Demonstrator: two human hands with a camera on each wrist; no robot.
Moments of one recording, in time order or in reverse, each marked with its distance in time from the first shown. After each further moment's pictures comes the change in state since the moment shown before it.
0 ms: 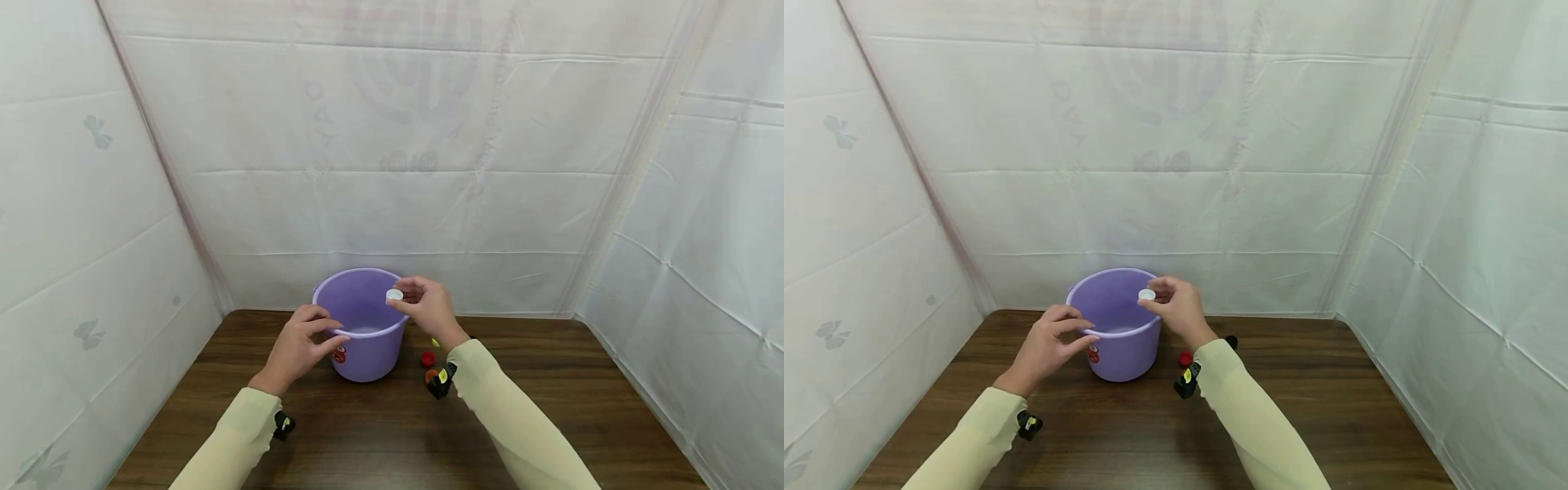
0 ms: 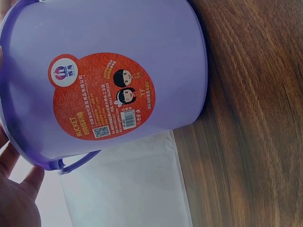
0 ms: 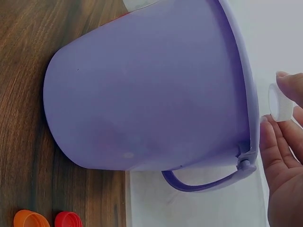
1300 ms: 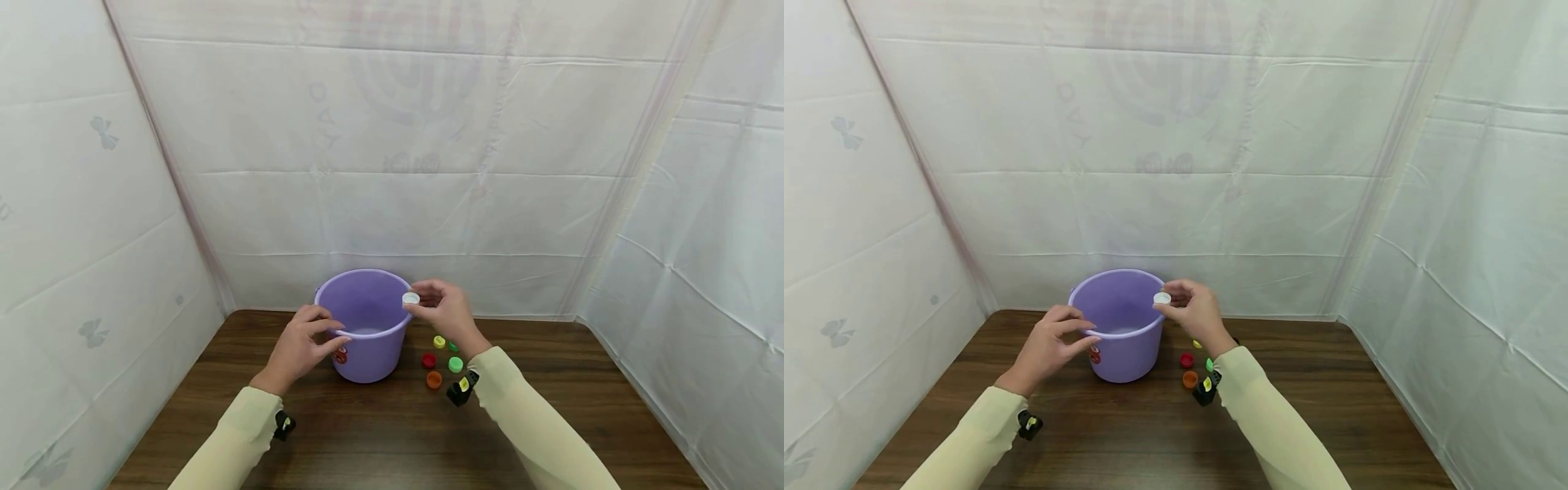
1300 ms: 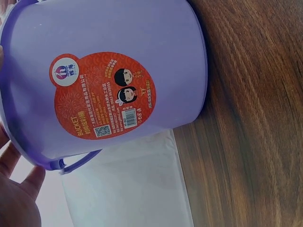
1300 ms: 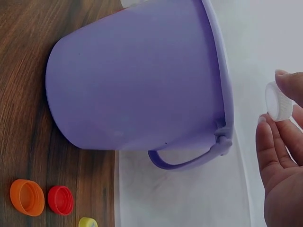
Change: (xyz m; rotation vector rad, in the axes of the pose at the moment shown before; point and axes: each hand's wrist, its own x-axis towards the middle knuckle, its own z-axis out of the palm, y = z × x) left_hand 0.001 -0.001 -0.001 -0.001 0.005 0.026; right_hand -0.014 -0.001 -0.028 0.014 -0.014 -0.053
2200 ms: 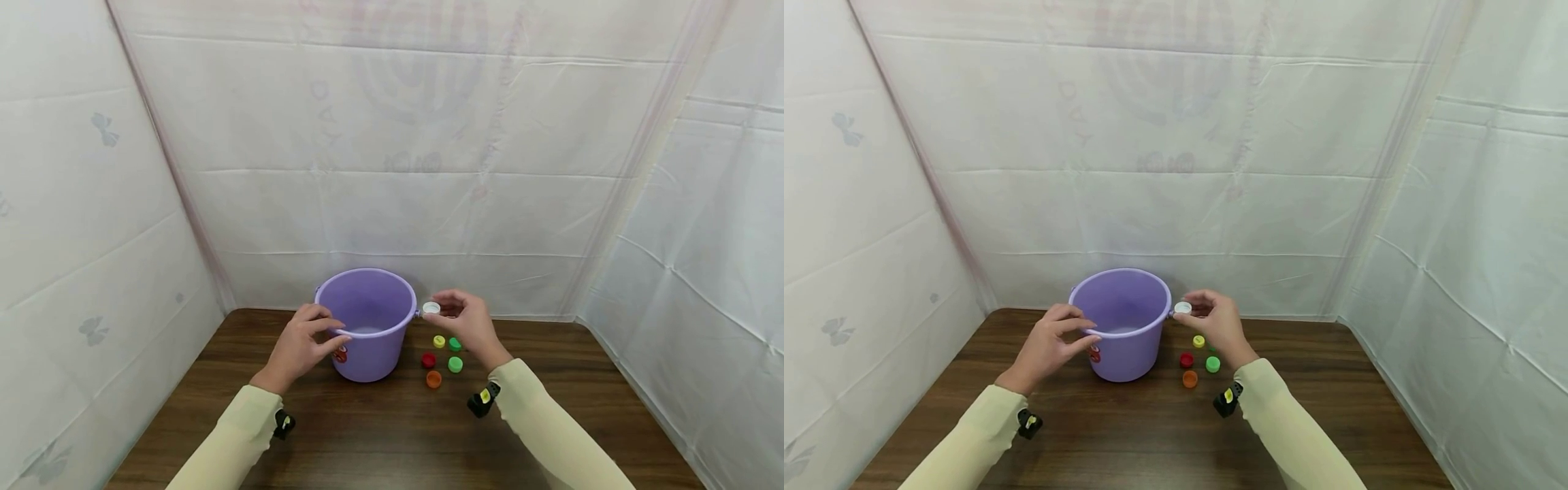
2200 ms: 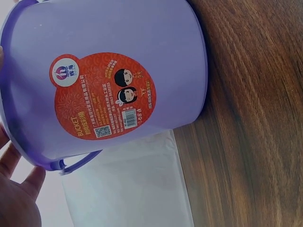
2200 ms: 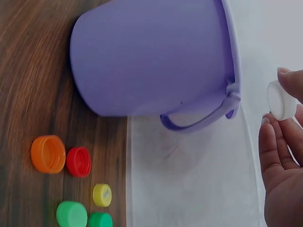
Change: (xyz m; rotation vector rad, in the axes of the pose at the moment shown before) left_hand 0.000 -0.001 0.001 0.003 -0.007 -0.008; right_hand -0.021 0.022 -0.027 -0.035 0.032 0.040
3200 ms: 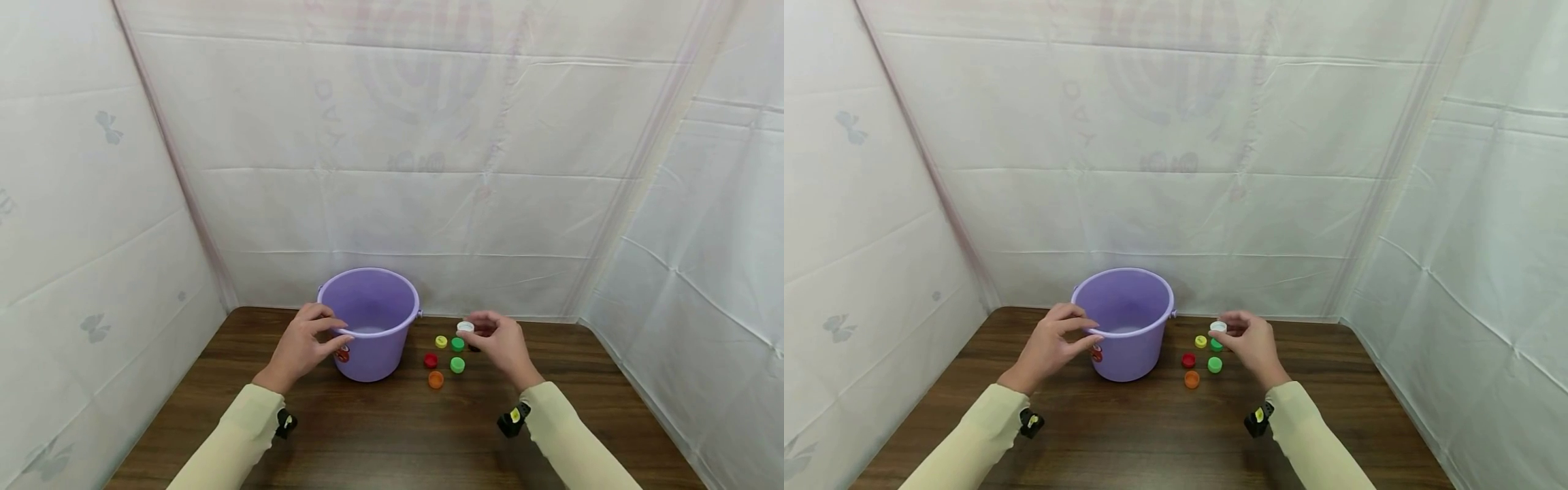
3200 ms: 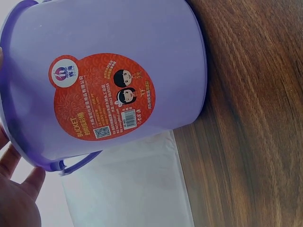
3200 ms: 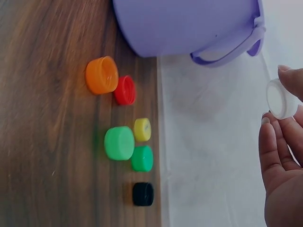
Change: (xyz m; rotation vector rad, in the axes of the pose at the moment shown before) left_hand 0.000 0.002 -0.001 0.004 -0.004 -0.006; right_hand -0.035 0.043 -0.038 -0.124 0.060 0.126
